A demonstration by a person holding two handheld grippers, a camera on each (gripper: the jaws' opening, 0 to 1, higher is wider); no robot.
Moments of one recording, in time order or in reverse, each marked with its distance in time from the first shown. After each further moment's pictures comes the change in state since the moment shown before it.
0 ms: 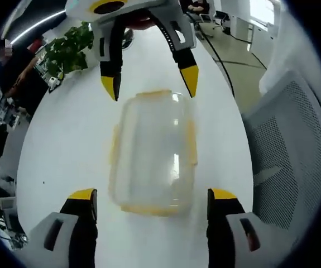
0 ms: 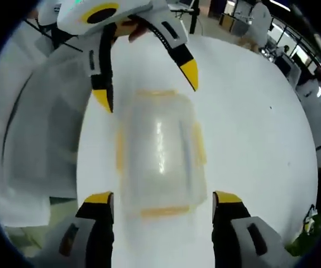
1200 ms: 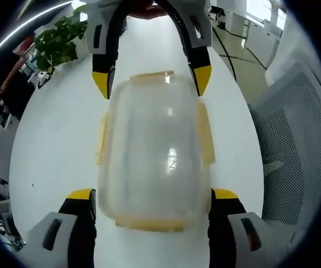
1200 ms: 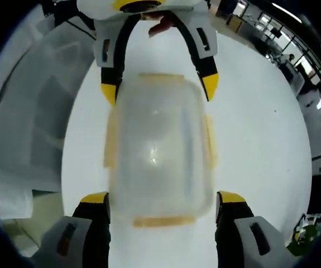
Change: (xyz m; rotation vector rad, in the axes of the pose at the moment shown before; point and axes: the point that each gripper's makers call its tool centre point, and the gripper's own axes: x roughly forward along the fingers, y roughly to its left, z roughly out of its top) left arm 0.037 0.001 -0.006 0.014 0.038 -0.061; right arm 0.033 -0.001 -0.010 -0.088 0.063 -0.040
